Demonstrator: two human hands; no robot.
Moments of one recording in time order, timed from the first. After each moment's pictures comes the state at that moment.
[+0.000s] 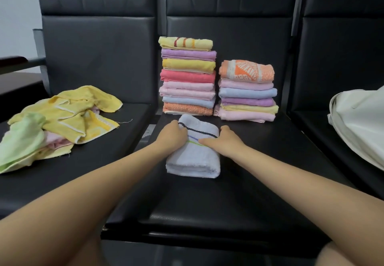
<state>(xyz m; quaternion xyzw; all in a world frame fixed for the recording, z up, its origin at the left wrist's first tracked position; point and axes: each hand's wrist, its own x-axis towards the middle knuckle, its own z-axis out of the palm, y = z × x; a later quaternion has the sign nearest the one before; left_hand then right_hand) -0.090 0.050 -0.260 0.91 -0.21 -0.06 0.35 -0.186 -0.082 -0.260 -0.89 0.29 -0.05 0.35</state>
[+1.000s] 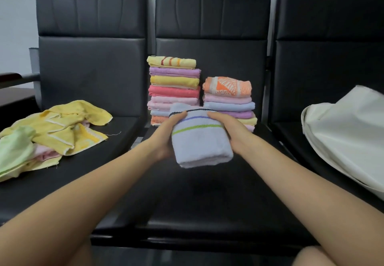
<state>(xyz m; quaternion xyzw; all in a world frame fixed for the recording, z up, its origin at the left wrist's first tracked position) -0.151 0.046 -0.205 0.51 -0.17 -0.38 0.75 -0.243 -0.098 -0.187 -0.58 0.19 -0.11 0.79</state>
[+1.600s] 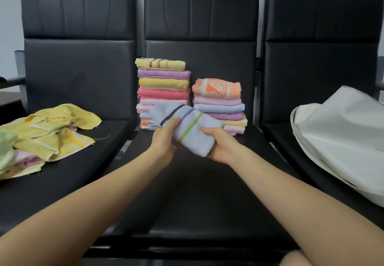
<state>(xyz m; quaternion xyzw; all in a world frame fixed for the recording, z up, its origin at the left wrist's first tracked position) -0.145 -0.002 -0.231 0.49 -0.11 -0.19 0.84 -0.217 -0.117 -0.219 -0.52 0.40 -0.21 0.73</state>
